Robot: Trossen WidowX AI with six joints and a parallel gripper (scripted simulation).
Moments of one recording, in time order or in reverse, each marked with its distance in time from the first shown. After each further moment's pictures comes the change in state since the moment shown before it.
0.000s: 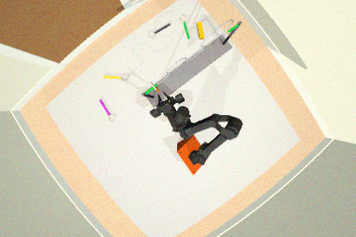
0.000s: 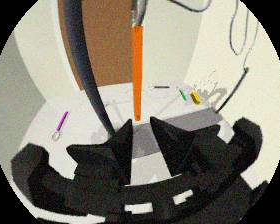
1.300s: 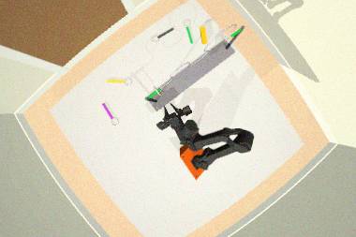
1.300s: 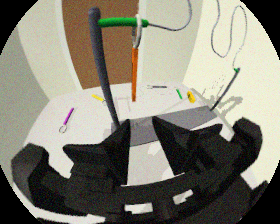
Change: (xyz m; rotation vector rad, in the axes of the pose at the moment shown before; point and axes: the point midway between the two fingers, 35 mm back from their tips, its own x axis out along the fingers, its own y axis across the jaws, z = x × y) arm -0.049 0.001 -0.001 -0.006 -0.001 0.009
